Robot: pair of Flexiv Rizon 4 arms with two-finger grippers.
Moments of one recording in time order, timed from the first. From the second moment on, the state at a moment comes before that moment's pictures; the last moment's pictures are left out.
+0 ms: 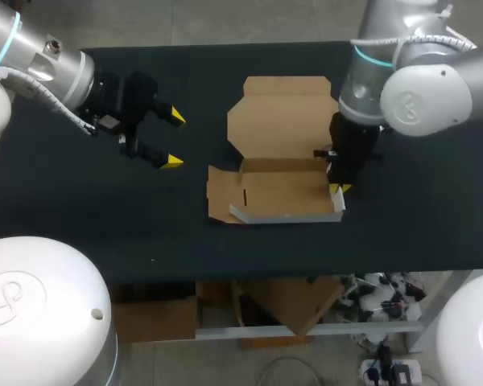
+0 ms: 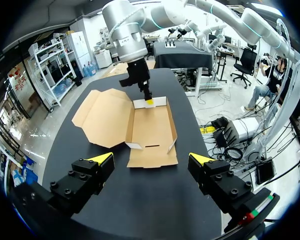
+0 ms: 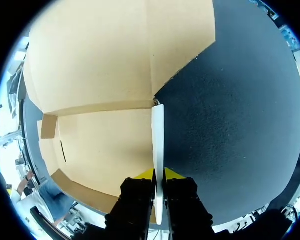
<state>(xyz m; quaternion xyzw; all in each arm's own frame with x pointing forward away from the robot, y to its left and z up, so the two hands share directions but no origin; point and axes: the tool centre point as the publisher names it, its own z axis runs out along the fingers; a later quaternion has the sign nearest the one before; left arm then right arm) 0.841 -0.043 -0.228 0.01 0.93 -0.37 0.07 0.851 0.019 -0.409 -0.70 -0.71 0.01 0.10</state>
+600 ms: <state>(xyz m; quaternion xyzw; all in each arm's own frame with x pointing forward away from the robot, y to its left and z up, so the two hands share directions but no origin) 0.841 -0.043 -0.228 0.01 0.93 -0.37 0.07 0.849 0.019 -0.414 -0.71 -0.70 -0.01 0.08</state>
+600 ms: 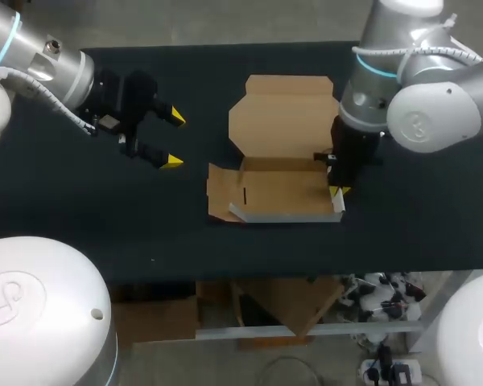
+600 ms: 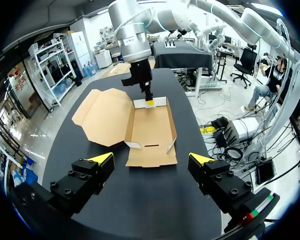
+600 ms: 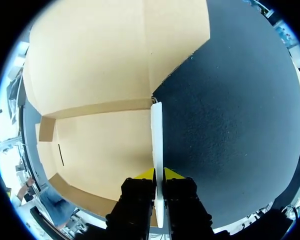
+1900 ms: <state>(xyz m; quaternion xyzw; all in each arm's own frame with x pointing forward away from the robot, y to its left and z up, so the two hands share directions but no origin) 0.841 -0.043 -0.228 0.01 0.93 -0.37 0.07 0.849 0.014 -0.422 -0.72 -0.69 0.06 0.03</state>
